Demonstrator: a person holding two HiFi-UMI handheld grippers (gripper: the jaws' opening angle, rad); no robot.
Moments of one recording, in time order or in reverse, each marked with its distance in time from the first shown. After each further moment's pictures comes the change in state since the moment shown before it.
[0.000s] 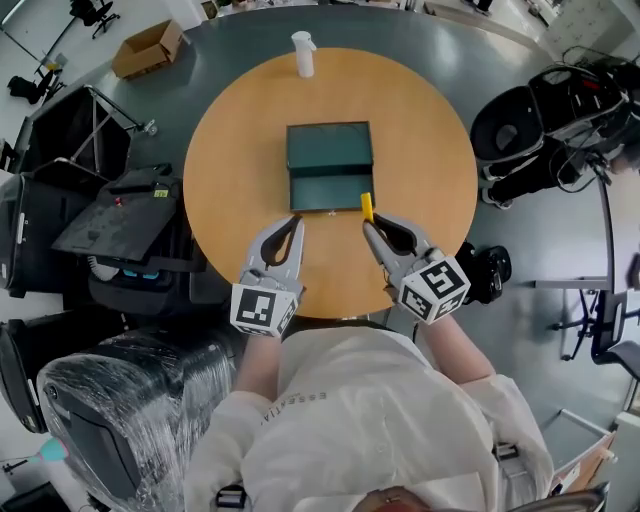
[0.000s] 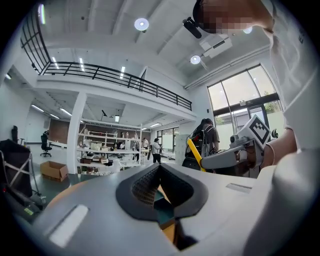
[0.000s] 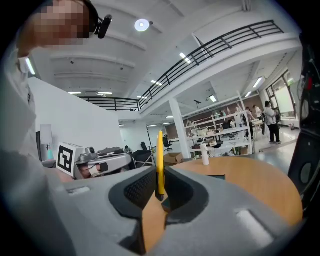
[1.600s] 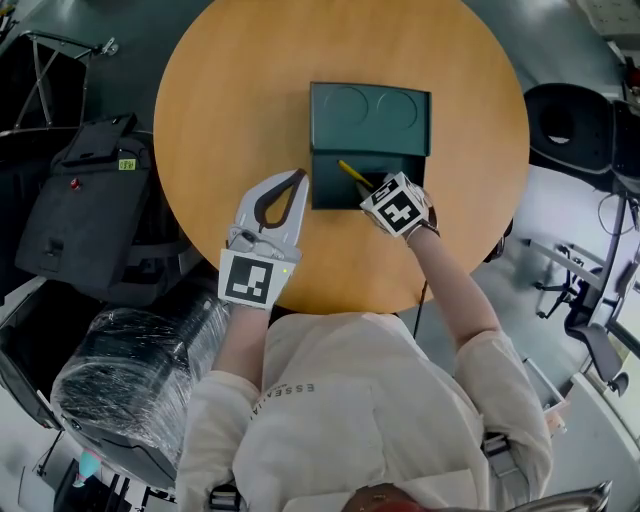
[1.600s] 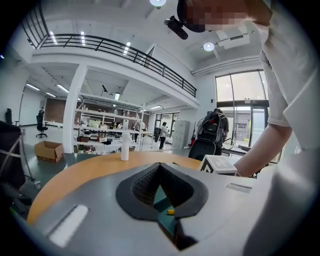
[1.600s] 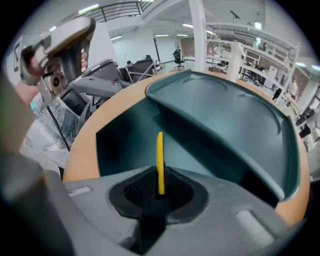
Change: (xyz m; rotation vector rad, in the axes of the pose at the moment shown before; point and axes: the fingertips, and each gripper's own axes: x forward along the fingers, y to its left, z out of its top) left arm 0.095 0.139 -0.092 -0.088 0.207 -0.057; right arm 0.188 -0.105 -0.249 -0.151 1.035 0.089
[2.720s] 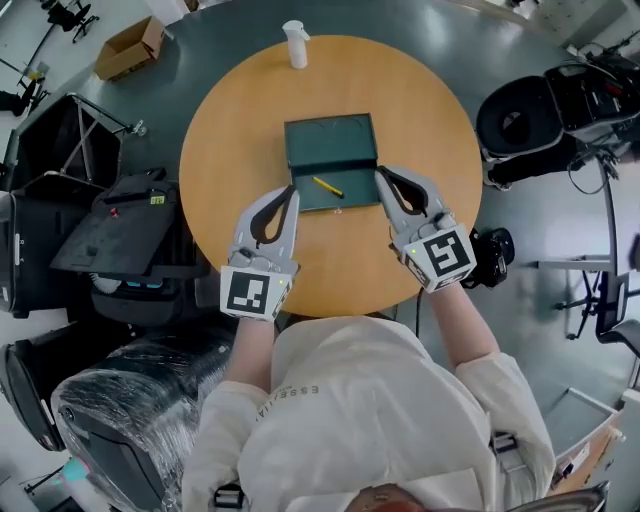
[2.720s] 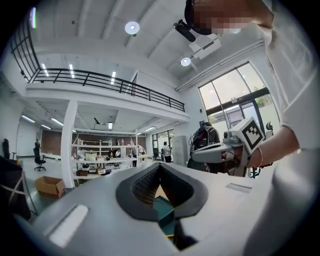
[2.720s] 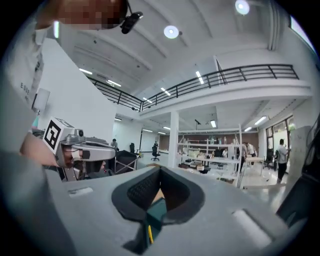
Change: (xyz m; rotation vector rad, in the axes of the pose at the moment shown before) left arm -0.078 -0.112 0.113 0.190 -0.254 0.008; right arm -0.346 0.060 0.050 -0.071 -1.125 -0.391
